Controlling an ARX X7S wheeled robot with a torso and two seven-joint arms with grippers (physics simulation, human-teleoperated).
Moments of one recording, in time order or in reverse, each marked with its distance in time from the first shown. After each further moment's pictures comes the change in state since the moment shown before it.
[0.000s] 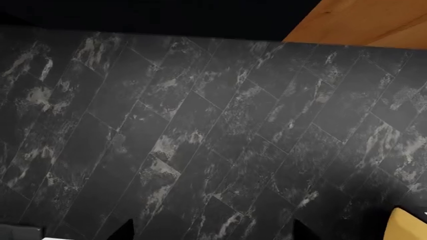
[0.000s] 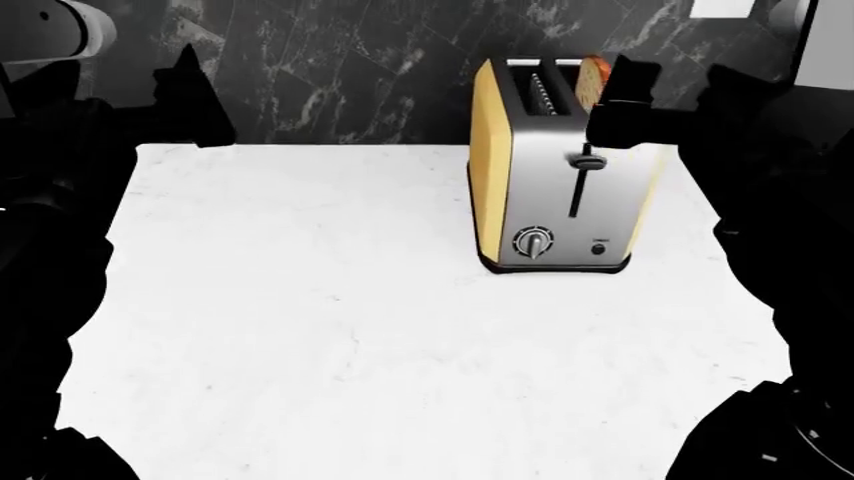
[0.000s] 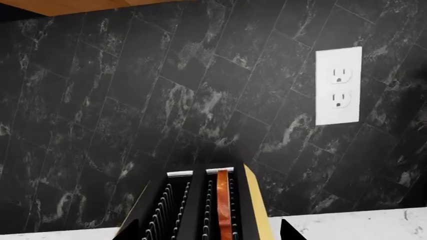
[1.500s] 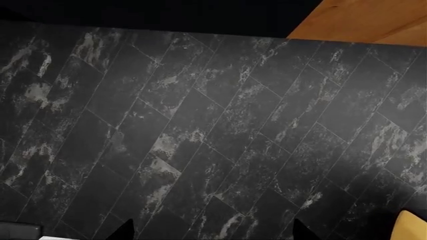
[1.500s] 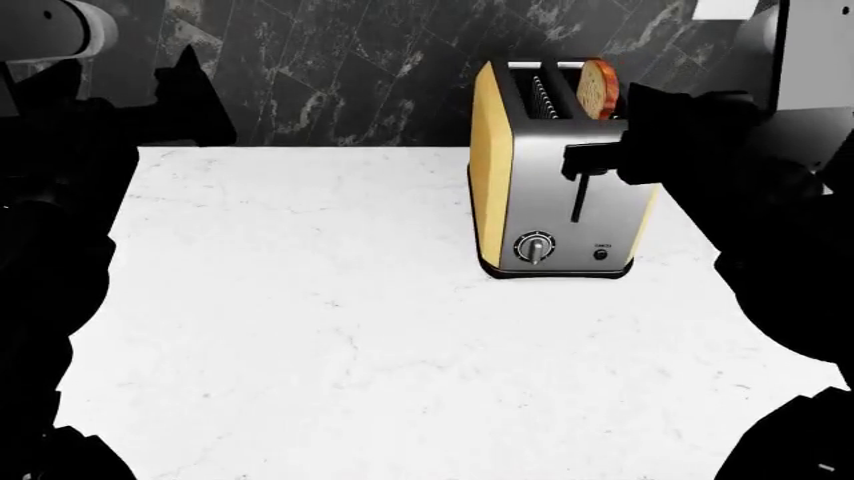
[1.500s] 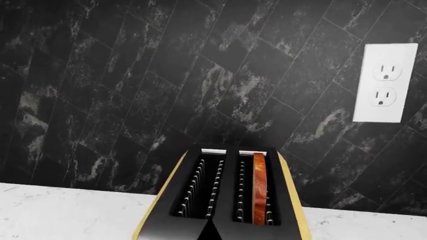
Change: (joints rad) left arm -0.001 -0.010 0.007 -0.020 -0.029 0.013 -0.032; right arm 0.011 0.119 0.005 -0.050 0.556 0.121 0.343
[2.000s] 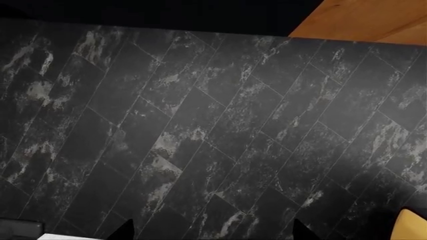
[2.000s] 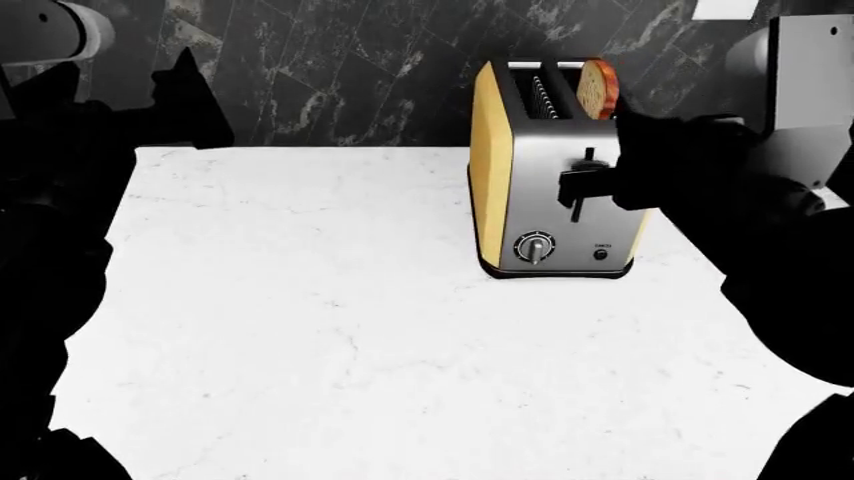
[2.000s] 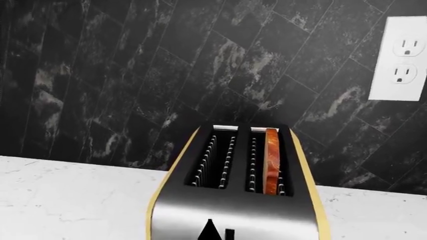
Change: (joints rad) left arm 0.005 -0.006 -0.009 0.009 -0.017 -0.010 -0.010; right arm -0.003 0.090 -0.017 0.083 0.431 -0.021 0.322
